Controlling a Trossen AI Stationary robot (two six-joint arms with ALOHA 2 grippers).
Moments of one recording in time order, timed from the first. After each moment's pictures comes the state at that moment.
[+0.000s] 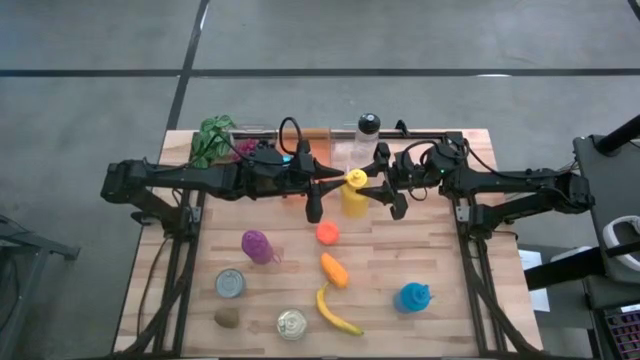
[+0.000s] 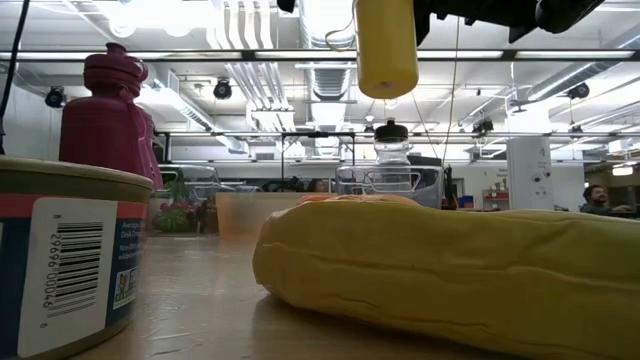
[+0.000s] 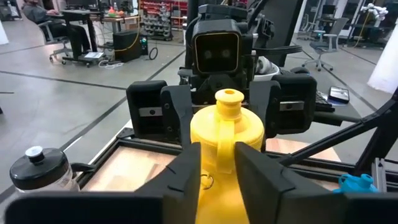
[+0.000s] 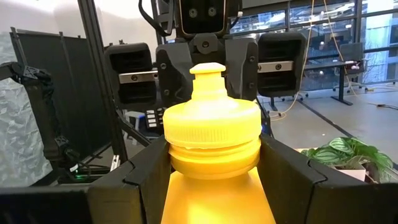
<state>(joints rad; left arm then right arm) 0.00 1.48 1.30 0.03 -0.16 -0.07 -0.21 1.14 0.71 0.59 -0.37 0.21</state>
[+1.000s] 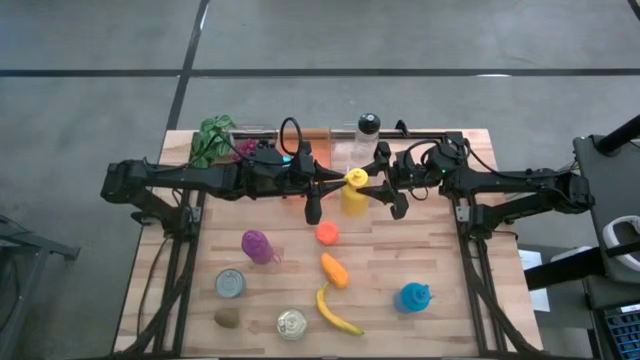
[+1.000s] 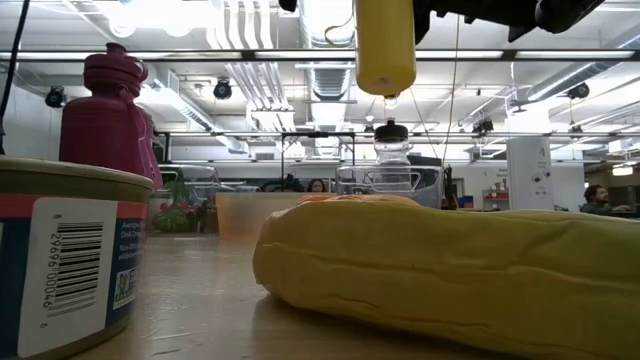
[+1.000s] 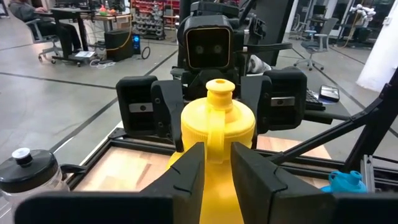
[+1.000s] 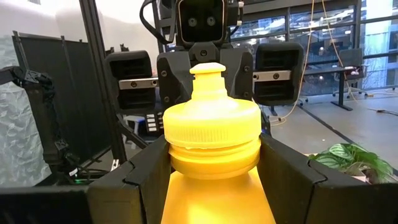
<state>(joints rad) 0.00 1.48 1.30 0.03 -0.13 -0.08 -0.21 1.14 0.71 0.61 -0.37 0.21</state>
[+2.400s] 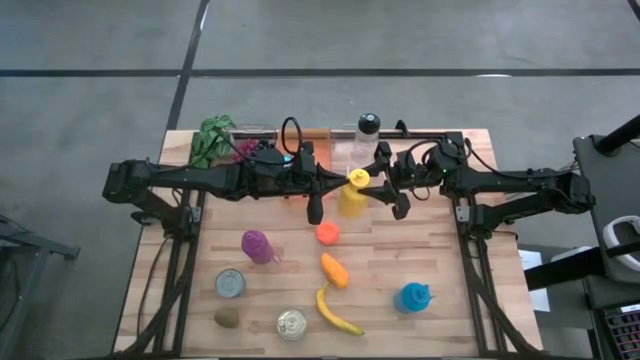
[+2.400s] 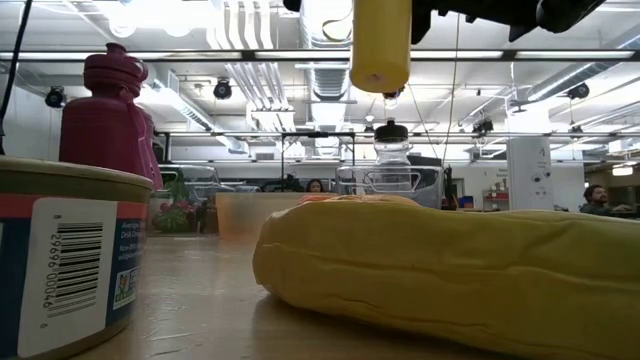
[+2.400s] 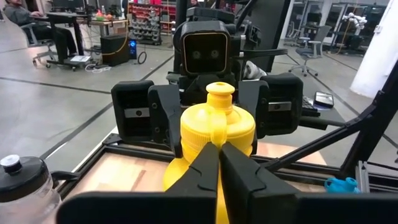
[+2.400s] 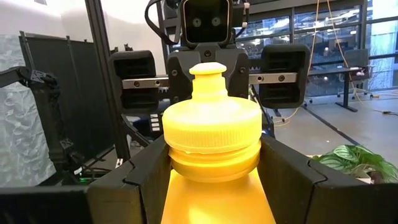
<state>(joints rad) 0.00 1.51 1.30 0.08 -0.11 -0.09 -0.21 1.14 0.71 0.61 -0.38 0.21</state>
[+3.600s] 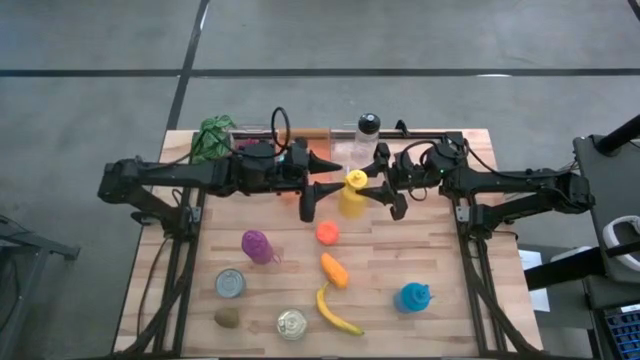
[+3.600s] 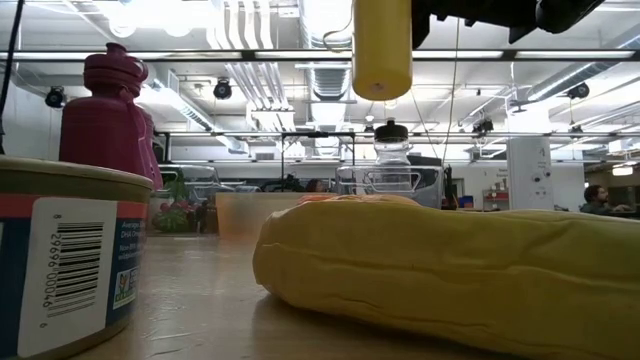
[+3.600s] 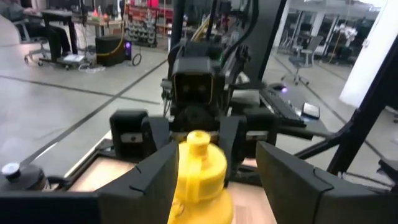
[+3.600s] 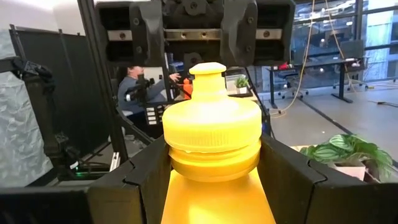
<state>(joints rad) -0.01 1.46 1.38 -0.02 -0.10 -0.13 -0.21 1.14 0.71 0.58 -0.37 0.21</state>
